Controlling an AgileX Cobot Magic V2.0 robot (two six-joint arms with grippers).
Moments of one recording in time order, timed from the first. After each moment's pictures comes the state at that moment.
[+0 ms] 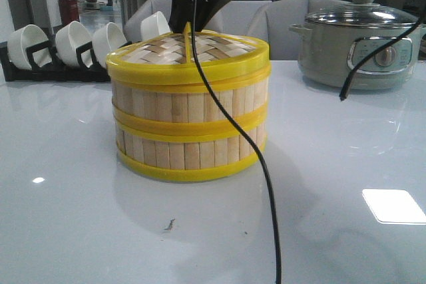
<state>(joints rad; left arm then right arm) -0.13 0.71 -0.54 0.01 0.41 -0.12 0.52 2.19 -2.24 0.13 1.09 -0.02</state>
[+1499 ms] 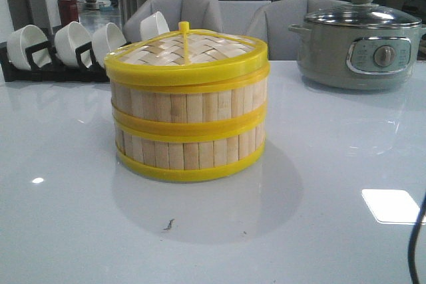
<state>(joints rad) -0.13 0.71 -0.54 0.01 0.41 -0.12 0.32 1.39 -1.53 0.03 0.58 -0.02</state>
